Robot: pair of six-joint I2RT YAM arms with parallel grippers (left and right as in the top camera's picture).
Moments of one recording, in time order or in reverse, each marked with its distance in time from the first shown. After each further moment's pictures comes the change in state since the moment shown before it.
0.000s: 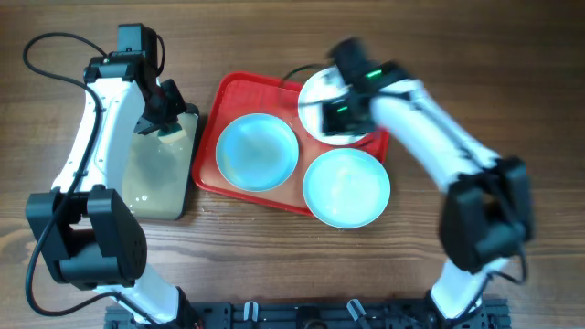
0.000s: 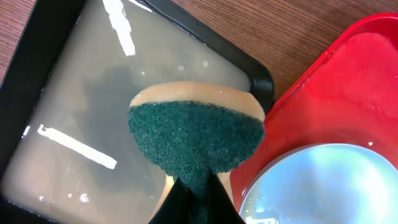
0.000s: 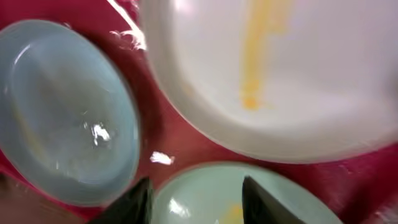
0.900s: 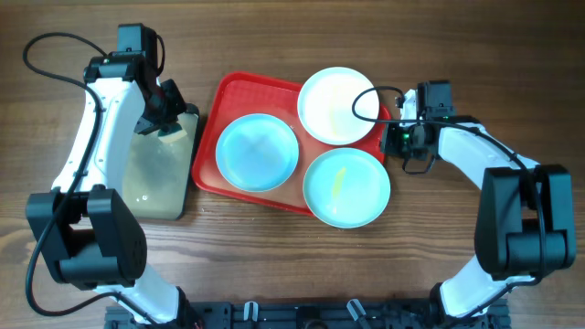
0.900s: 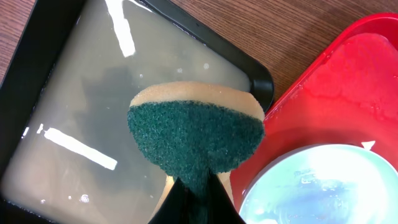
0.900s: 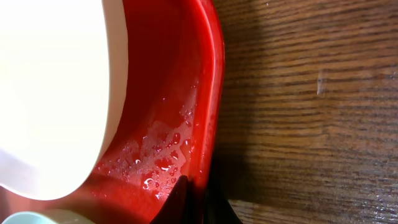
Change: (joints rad) left arm 0.000 0.000 0.000 0.001 0.000 0.000; right arm -0.317 -0.082 -0.554 0.579 -0.109 -0.069
